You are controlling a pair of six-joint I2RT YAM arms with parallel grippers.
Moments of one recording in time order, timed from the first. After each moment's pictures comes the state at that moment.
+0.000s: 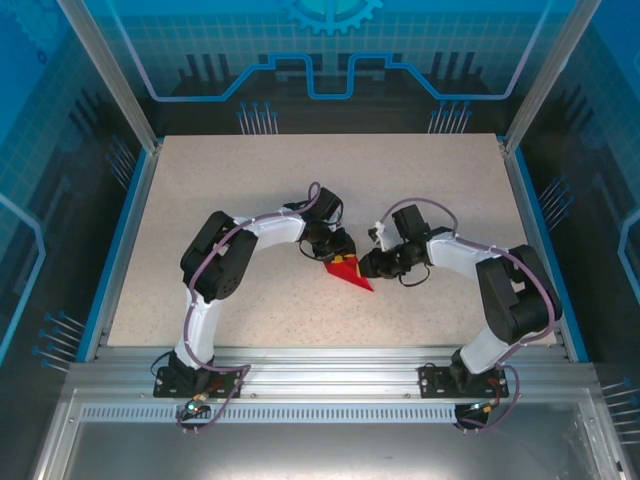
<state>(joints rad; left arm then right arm) -0.59 2.12 1.42 -0.44 0.47 -0.88 0.37 1.63 0.83 -0.41 -0.69 0.27</state>
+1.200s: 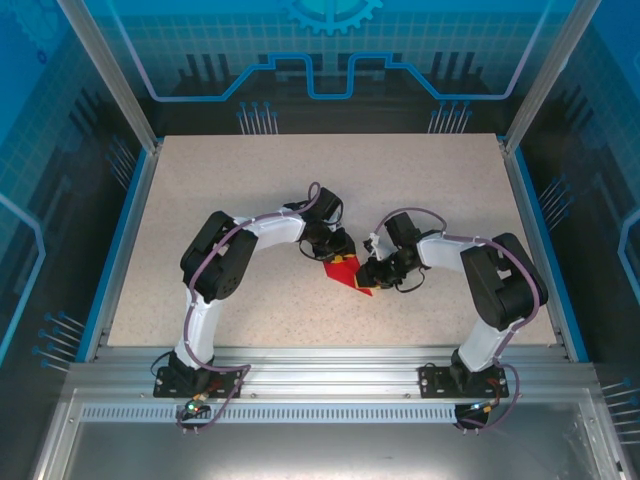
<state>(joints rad) -0.59 2.12 1.42 -0.44 0.47 -0.88 0.39 1.73 0.83 -0.42 -0.68 0.27</state>
